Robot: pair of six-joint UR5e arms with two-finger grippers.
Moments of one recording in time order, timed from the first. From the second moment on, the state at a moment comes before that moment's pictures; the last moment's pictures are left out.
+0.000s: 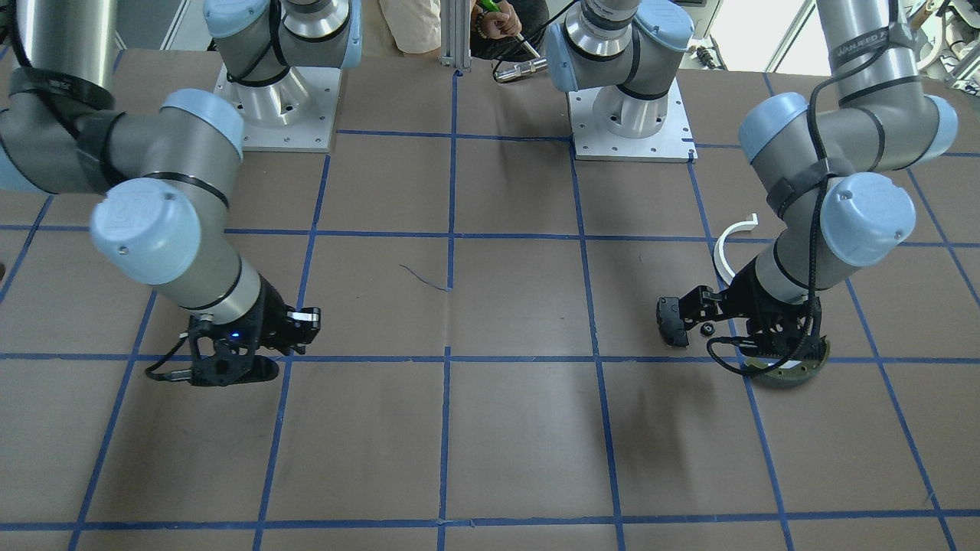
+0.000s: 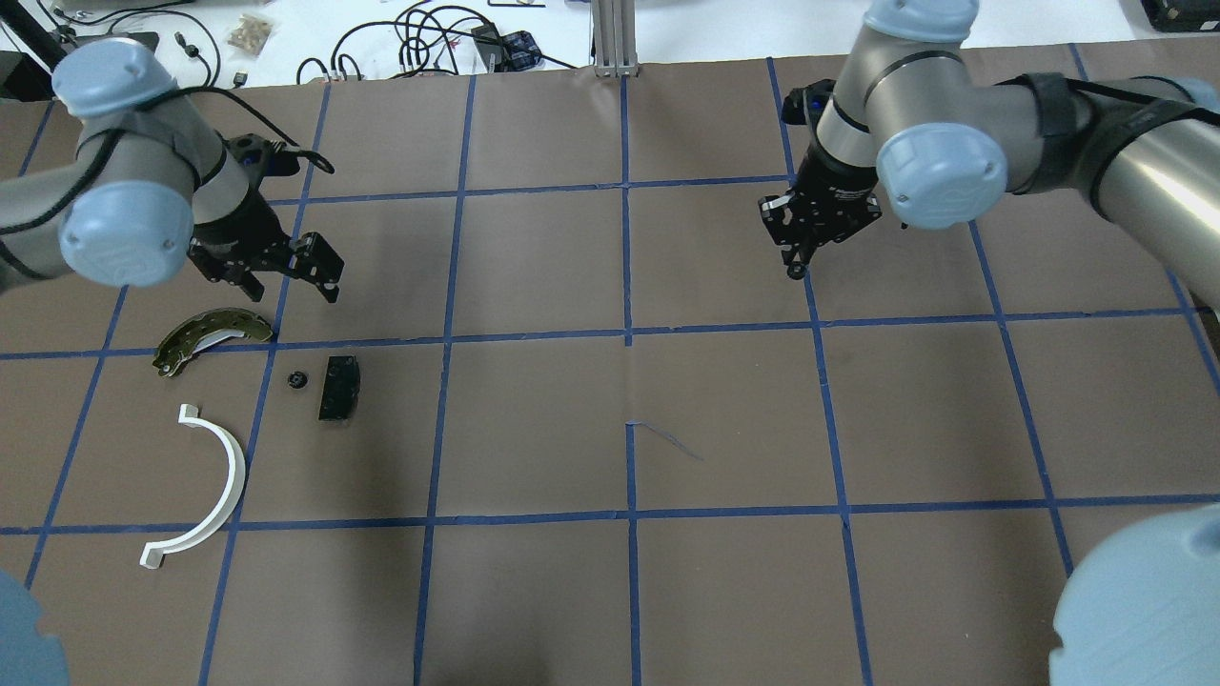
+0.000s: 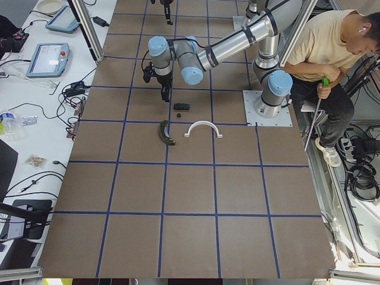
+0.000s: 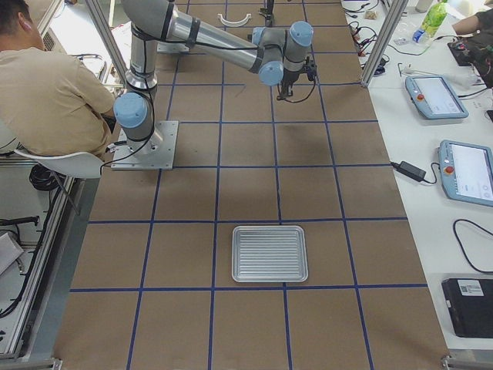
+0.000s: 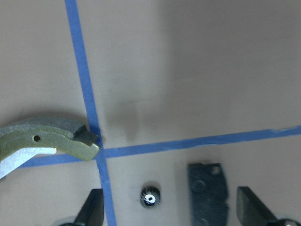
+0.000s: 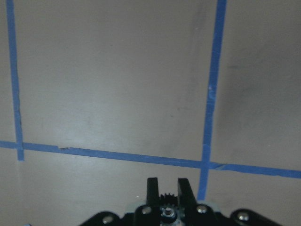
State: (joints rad) left arm -1.36 -1.83 -1.70 -1.29 1.59 0.25; right arm 1.62 -1.21 1.65 -1.96 -1.45 0.00
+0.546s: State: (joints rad) left arm -1.64 -1.79 -1.35 -1.66 1.58 -0.09; right arm 1.85 -1.12 1.65 -2.12 -1.40 0.39
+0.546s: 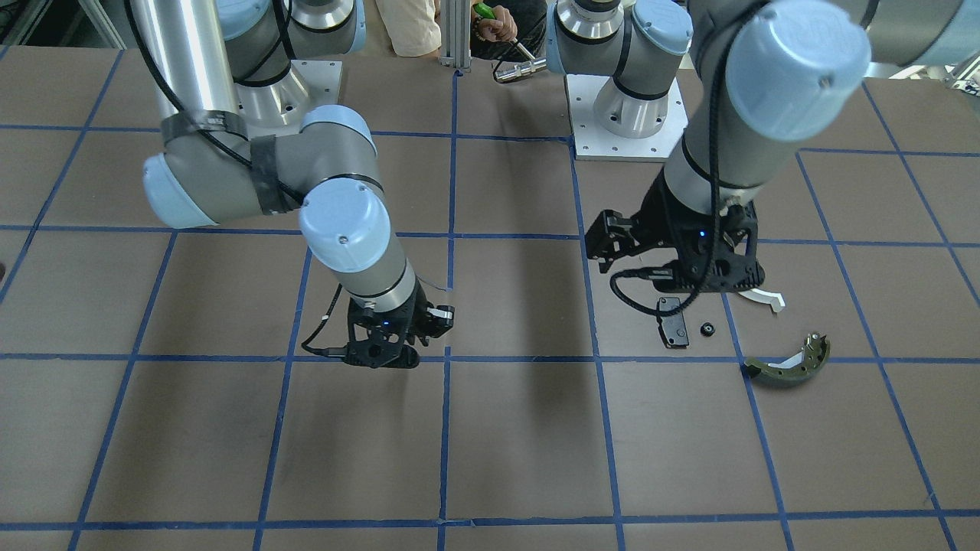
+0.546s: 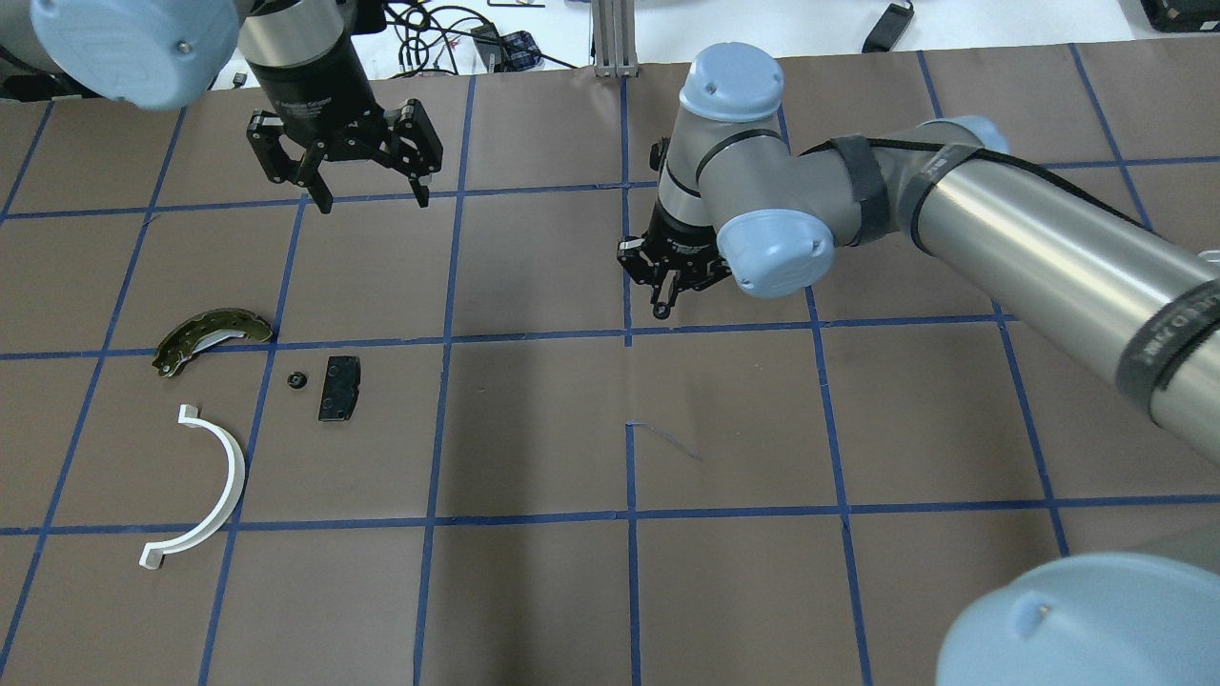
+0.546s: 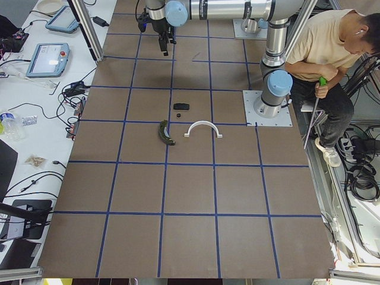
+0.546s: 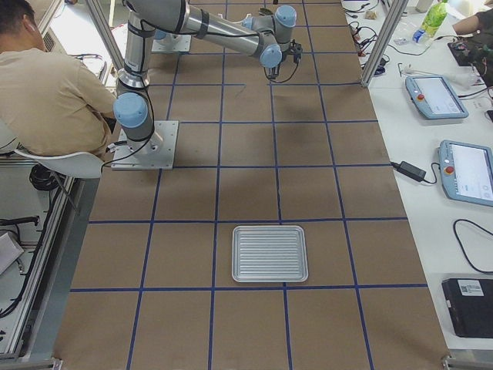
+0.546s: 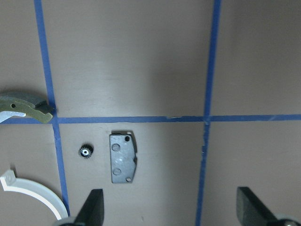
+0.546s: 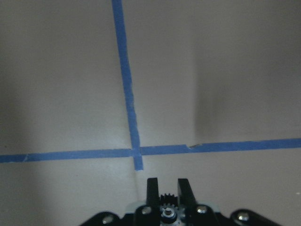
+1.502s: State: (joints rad) left arm -1.66 -1.61 -1.47 -1.66 1.58 -0.06; right arm 1.97 -1.02 1.65 -2.20 -1.35 0.54
